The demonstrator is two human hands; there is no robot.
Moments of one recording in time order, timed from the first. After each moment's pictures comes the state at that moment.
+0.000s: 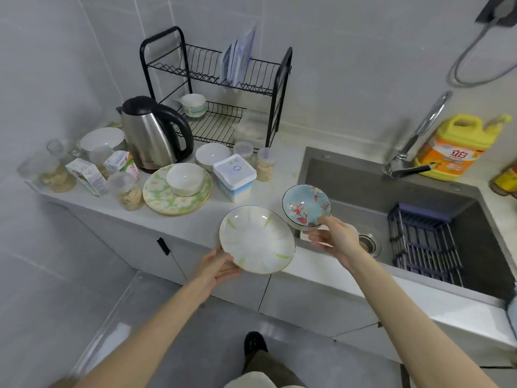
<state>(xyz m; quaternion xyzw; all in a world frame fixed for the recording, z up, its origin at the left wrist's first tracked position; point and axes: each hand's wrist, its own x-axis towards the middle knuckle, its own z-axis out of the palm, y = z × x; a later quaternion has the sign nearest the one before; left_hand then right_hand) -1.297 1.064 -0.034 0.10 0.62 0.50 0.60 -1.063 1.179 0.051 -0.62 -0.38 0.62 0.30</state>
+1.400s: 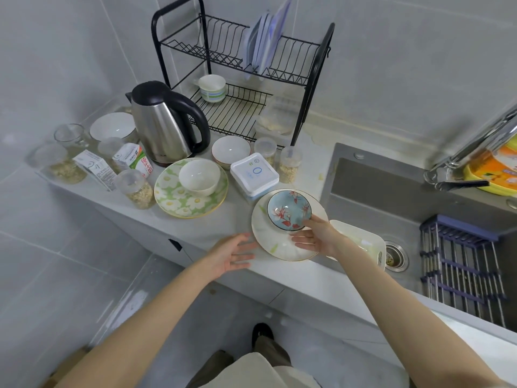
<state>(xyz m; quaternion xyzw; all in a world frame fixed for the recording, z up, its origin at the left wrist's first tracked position) -1.343 1.146 -0.041 0.08 0.64 0.39 0.65 -1.144 1.277 -0.024 -0.58 -0.38 0.71 0.11</state>
